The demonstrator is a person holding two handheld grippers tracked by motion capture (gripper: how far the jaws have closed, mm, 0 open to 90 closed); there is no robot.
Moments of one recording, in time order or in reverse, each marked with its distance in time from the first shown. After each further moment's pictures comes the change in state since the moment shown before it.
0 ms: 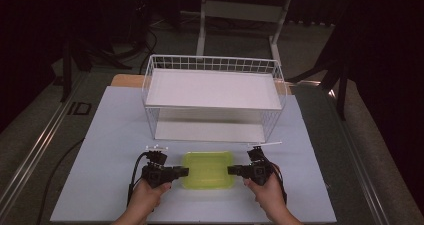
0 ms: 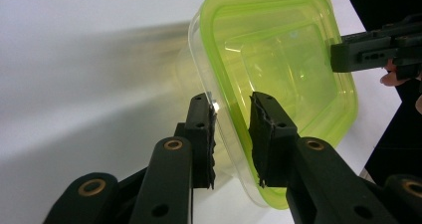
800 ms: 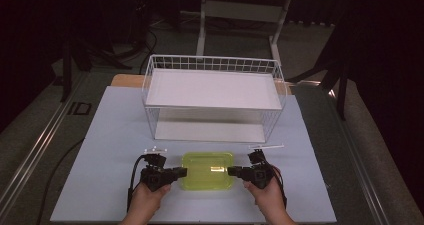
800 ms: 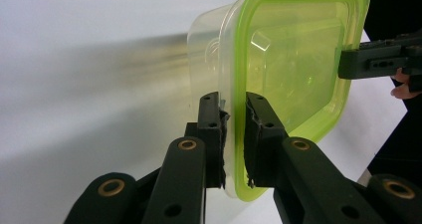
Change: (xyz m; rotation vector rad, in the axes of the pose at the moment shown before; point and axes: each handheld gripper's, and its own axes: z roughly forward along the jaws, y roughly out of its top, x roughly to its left) left arm -0.013 -0.003 -0.010 -0.044 0.048 -0.001; right arm 0.012 -0.007 -0.009 -0.048 -0.008 -0.017
